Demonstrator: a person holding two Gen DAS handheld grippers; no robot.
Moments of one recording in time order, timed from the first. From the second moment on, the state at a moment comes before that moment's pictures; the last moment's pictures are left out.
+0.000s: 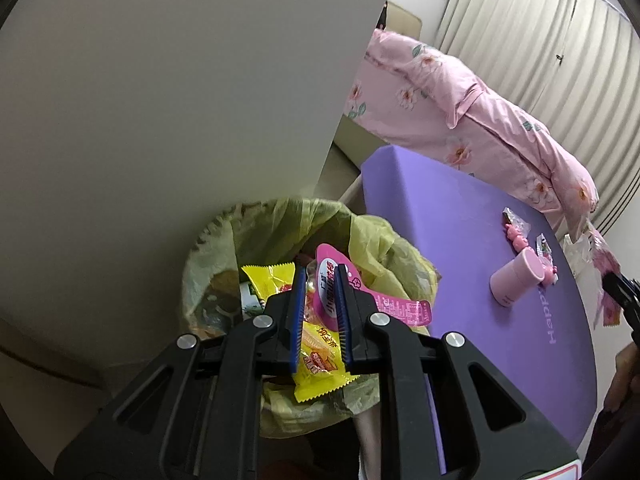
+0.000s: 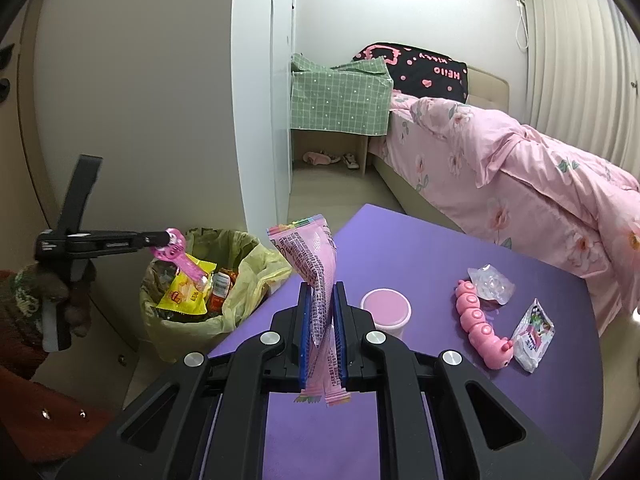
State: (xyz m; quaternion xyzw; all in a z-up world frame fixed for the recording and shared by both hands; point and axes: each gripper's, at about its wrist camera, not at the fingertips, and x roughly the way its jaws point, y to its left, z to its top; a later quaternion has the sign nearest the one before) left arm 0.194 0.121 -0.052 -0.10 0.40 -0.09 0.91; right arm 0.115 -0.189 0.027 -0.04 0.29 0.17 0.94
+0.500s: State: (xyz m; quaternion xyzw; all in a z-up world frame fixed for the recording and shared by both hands) left arm 0.202 0.152 -0.070 -0.14 0.40 -0.07 0.90; right arm 0.122 -0.188 0.011 -0.04 0.31 0.17 0.93
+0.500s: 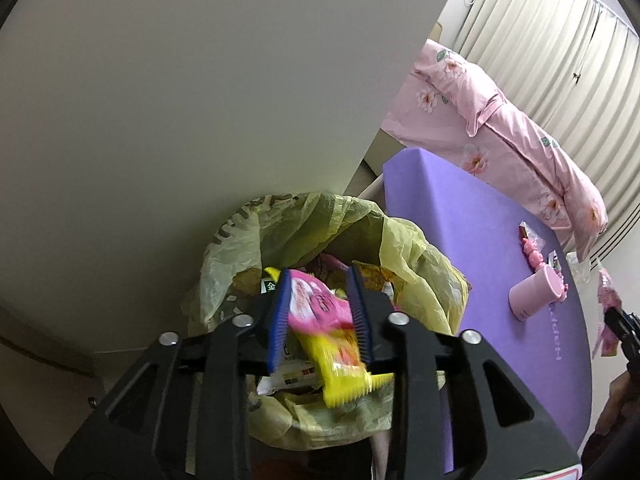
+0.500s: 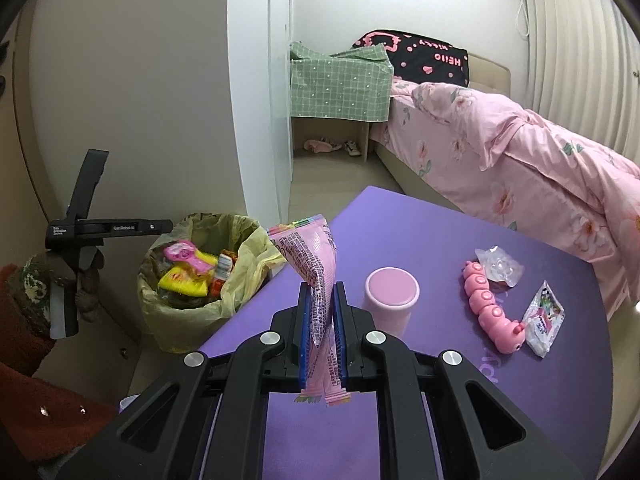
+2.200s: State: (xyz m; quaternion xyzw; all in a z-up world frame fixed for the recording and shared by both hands) left arm 0.101 0.172 -0.058 -0.11 0.39 -0.05 0.91; right arm 0.220 -0.023 -0.010 -0.06 0.35 0.31 0.88
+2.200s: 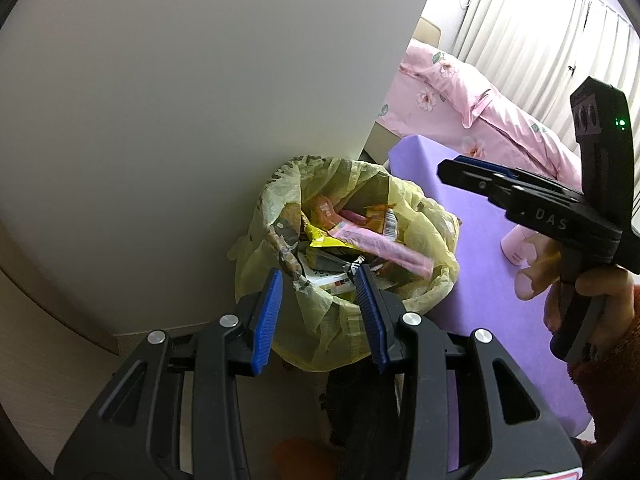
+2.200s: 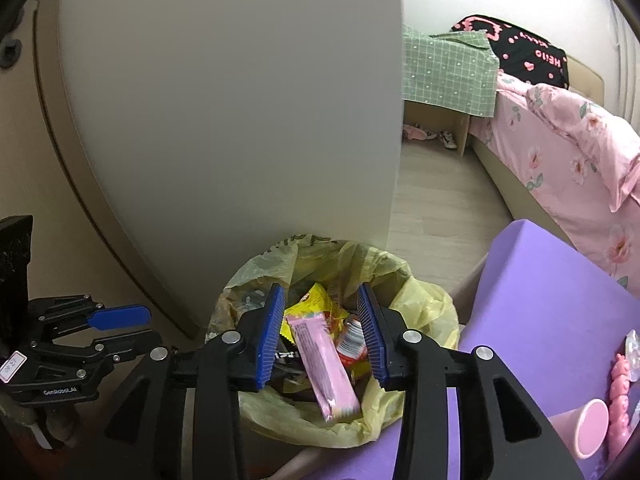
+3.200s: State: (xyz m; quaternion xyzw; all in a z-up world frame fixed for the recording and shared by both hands) left arm 0.208 -0.034 -0.015 -0.01 0.34 -0.35 0.88; right arm 0.174 -0.359 -0.018 0.00 0.32 -0.02 0.95
